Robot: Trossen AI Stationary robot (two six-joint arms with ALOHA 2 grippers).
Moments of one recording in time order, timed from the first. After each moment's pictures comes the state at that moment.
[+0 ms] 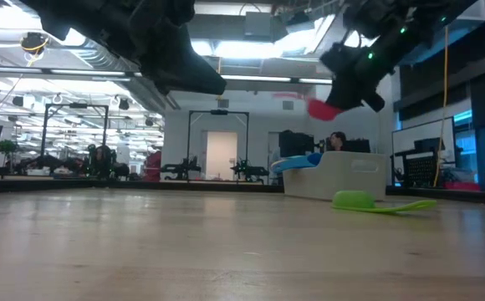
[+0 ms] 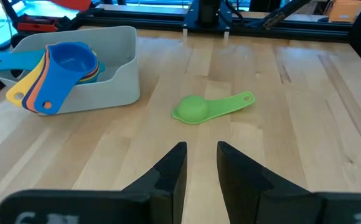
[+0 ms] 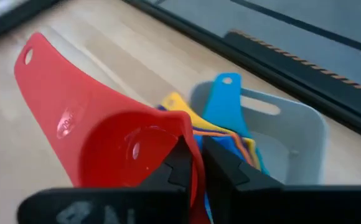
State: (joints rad) left arm -0.21 1.41 0.66 0.35 -0.36 -0.17; right arm -0.38 1.18 0.77 -0.26 0.20 0.37
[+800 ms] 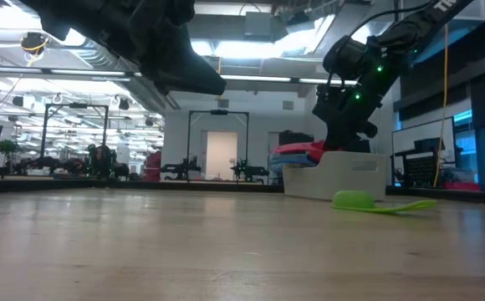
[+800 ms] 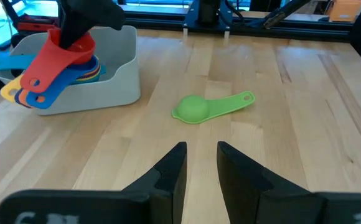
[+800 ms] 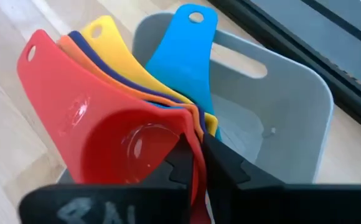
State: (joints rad) left arm -0.21 1.41 0.66 0.35 -0.36 -0.17; right arm -0.50 1.43 0.77 -0.23 0.19 0.20
